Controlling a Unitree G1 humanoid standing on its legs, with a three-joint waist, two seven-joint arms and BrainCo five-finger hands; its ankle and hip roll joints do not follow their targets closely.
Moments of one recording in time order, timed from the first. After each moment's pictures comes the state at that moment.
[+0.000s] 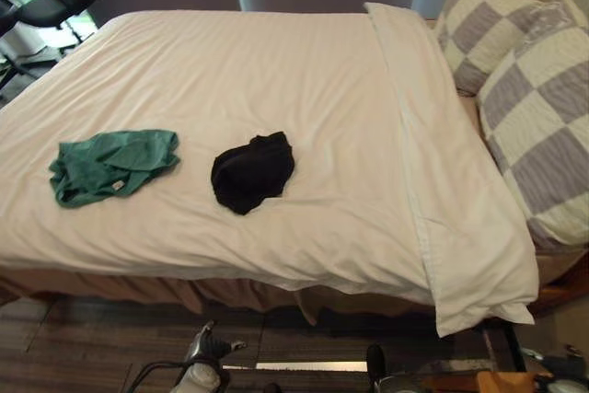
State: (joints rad) left arm -0.06 0.35 -0.26 1.11 0.08 -0.05 0.18; right arm 0.10 -0.55 -0.22 0.94 0.18 0.03 -0.32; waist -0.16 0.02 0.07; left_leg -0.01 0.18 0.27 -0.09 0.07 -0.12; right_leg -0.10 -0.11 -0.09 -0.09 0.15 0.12
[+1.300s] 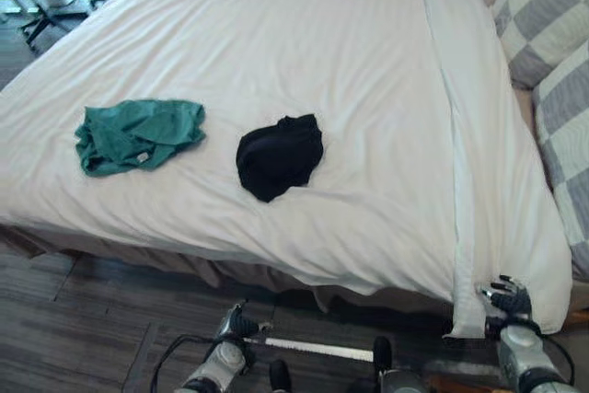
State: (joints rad) left arm -0.18 0.30 -0.42 1.10 0.06 -0.08 0.20; right arm -0.15 -0.39 0.01 1.10 0.15 -0.25 -0.31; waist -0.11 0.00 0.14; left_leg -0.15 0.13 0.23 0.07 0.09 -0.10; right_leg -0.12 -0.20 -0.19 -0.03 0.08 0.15
